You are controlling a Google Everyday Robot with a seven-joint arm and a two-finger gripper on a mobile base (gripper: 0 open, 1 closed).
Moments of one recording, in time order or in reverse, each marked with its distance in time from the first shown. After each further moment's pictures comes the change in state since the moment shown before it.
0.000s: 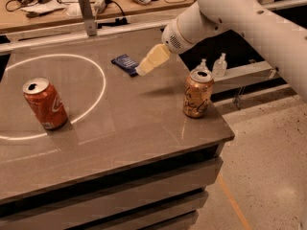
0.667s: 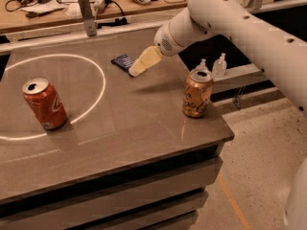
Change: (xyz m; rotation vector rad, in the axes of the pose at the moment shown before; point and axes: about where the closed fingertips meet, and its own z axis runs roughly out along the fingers) arm -0.010 0.003 0.028 -0.024 -0.029 0.016
